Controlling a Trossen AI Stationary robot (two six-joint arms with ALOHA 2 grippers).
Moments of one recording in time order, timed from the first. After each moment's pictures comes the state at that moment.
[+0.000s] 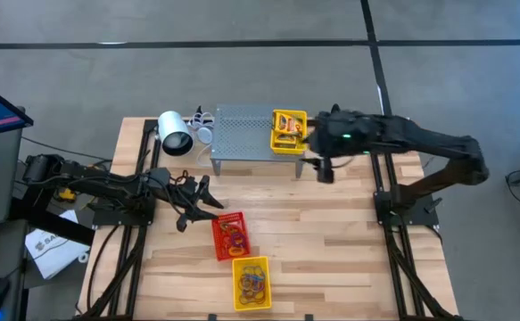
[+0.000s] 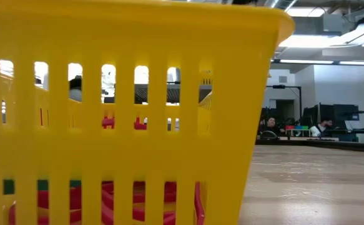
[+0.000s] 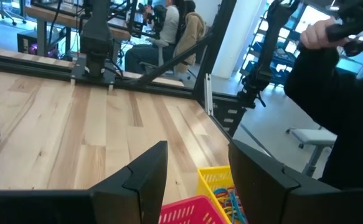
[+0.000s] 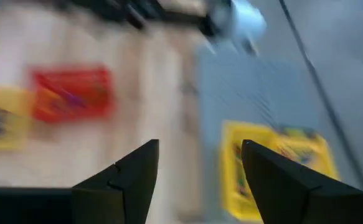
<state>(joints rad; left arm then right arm) -0.03 0.92 0.23 0.62 0.30 -0.25 -0.10 1.30 1.52 -0.90 0.12 -0.22</state>
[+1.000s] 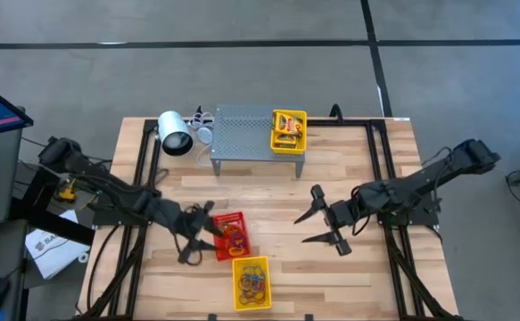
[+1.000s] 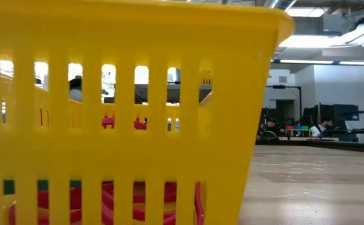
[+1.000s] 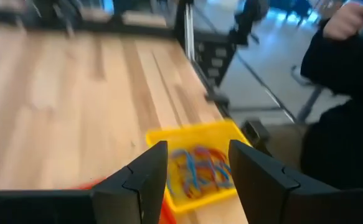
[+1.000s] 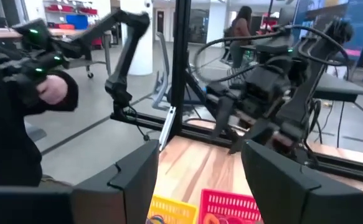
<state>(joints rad) -0.47 1.09 0.56 0.20 -0.08 -0.26 0.40 1.12 0.72 0.37 0.02 -0.05</state>
